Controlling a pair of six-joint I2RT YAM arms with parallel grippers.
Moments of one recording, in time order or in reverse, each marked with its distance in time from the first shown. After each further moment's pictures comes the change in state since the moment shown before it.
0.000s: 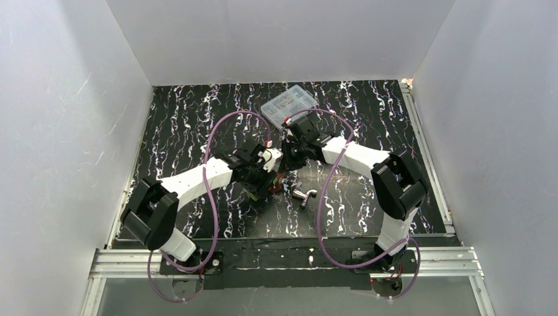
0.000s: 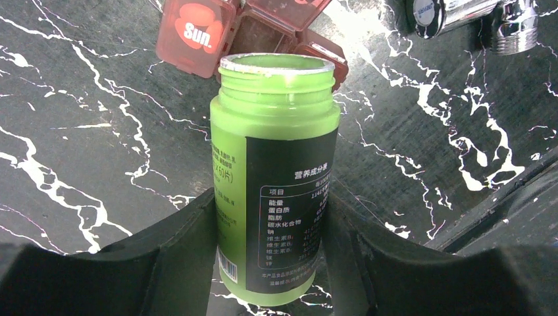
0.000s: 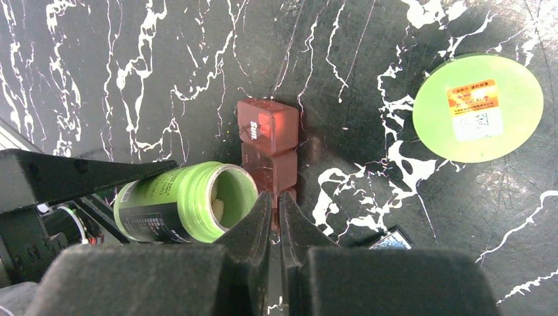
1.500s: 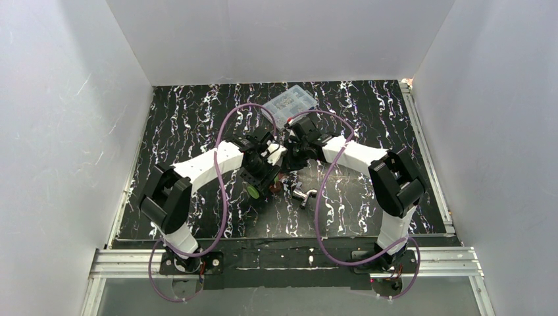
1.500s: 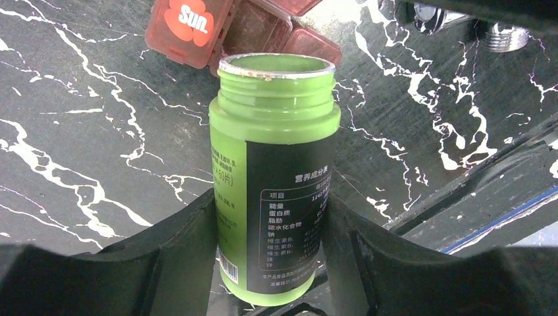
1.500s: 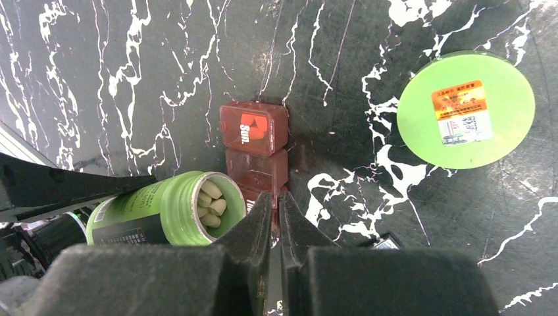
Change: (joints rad) left arm 0.006 0.170 0.254 -0.286 0.014 -0.019; right arm -0.023 0.024 -0.014 0.024 -0.028 0.023
